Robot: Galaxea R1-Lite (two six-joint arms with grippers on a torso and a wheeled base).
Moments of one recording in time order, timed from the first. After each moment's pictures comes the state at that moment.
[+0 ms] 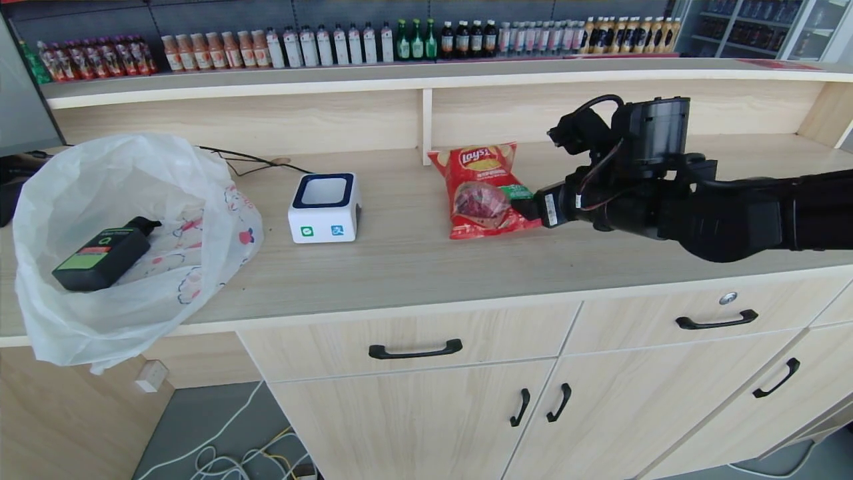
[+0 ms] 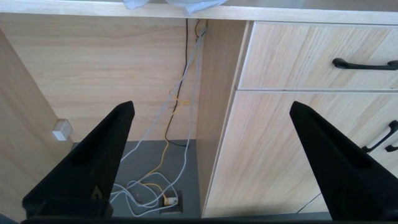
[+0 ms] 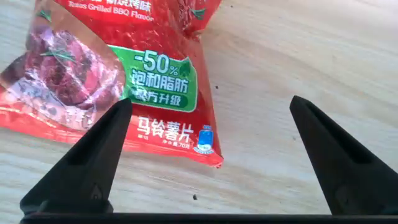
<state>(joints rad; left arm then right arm) 0.00 0.00 0.00 0.00 0.00 0.01 0.40 1.95 -1.48 -0.25 -0.17 -0.23</state>
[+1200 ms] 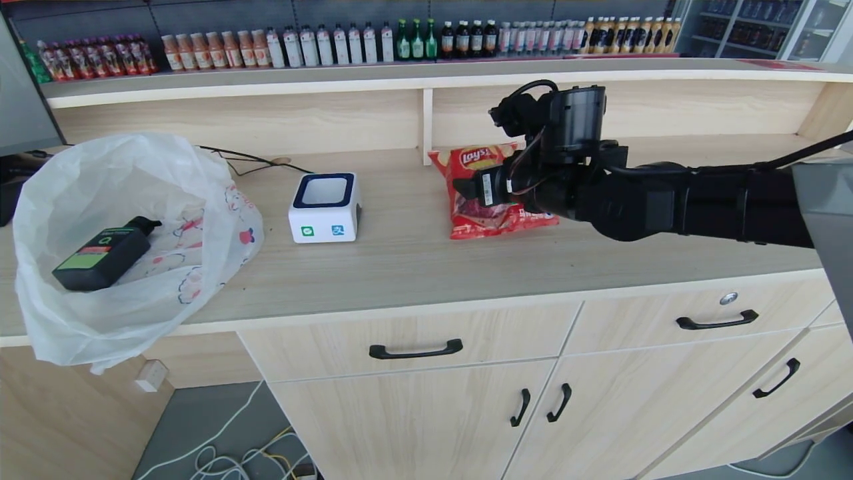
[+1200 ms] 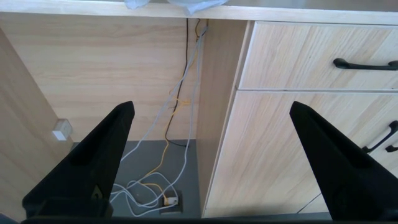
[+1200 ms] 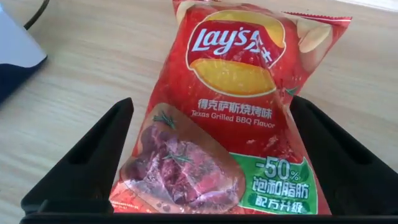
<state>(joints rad) 0.00 0.00 0.00 0.00 0.00 0.01 0.51 2.17 -1.87 -0.14 -0.16 -0.10</state>
